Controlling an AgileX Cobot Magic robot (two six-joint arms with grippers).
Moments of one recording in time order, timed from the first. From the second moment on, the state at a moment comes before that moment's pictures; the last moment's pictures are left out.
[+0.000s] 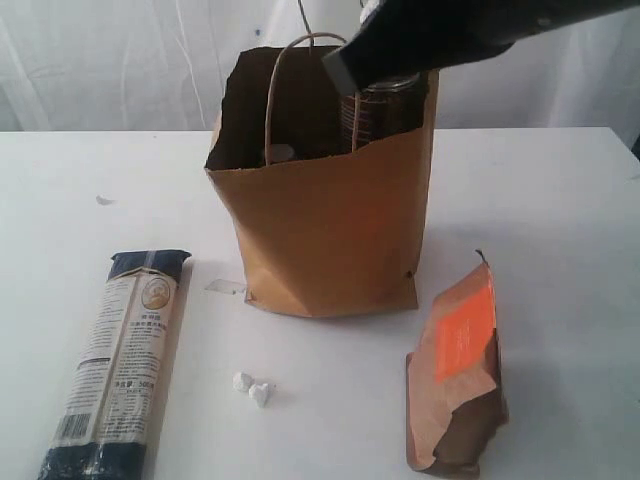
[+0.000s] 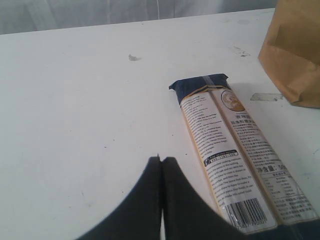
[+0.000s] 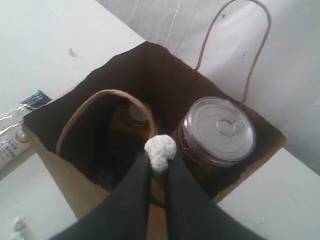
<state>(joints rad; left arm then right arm) -0.14 0.01 0.02 -0.05 0.34 0.08 0.76 1.26 -1.31 -0.34 0.67 0.12</state>
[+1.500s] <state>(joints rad) -0.14 0.01 0.02 -0.05 0.34 0.08 0.66 1.49 -1.69 -0.23 0.74 0.08</state>
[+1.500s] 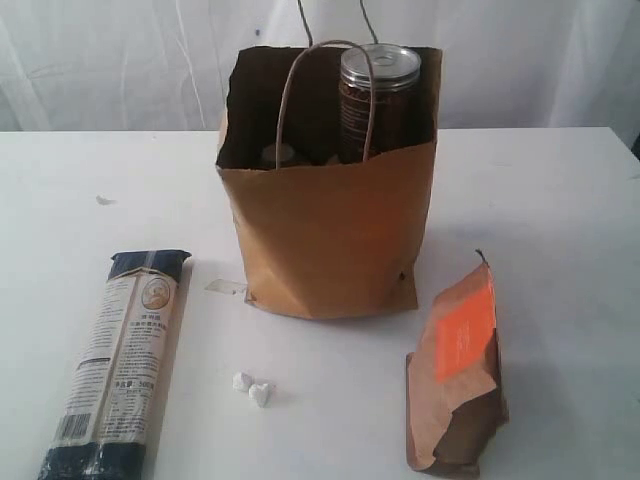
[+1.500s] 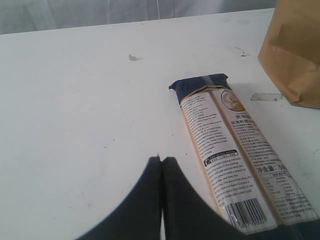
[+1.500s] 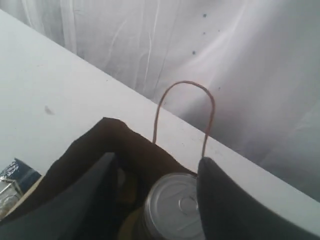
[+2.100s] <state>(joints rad) -0.14 0.01 0.02 -0.05 0.34 0.08 0.66 1.00 -1.25 0.13 0.94 -0.15</state>
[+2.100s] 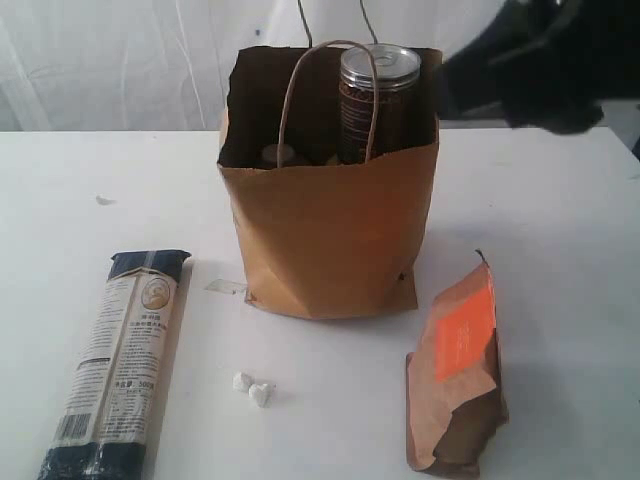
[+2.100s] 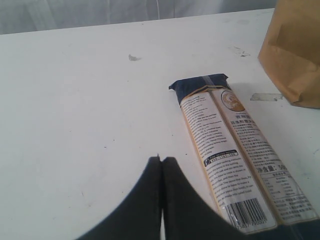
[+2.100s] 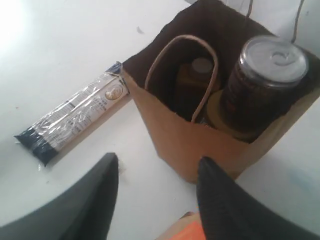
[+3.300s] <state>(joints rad) -0.14 0.01 0.02 -0.05 0.34 0.08 0.94 1.46 -0.92 0.31 0.72 -0.46</state>
